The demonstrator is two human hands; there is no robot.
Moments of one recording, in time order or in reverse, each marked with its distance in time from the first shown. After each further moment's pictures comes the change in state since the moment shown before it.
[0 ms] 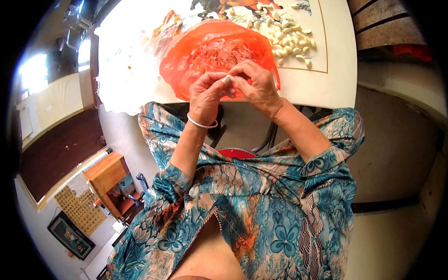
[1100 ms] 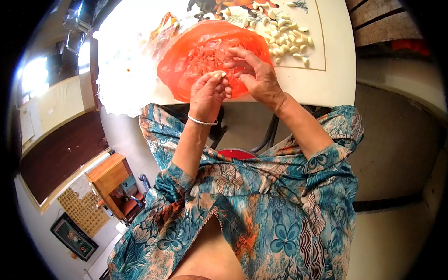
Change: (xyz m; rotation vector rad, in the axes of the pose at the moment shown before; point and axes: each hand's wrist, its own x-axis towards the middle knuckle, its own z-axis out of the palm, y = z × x) left_hand 0.008 -0.010 -0.005 -0.240 0.000 -0.132; right_hand 0.008 -0.009 -0.014 0.356 -0.098 0.222
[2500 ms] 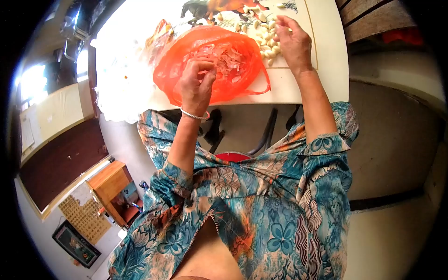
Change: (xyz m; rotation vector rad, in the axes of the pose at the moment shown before) left_hand 0.016 0.027 0.020 1.182 0.015 0.823; right_hand 0.039 -0.001 -0.091 -0.425 0.570 -0.051
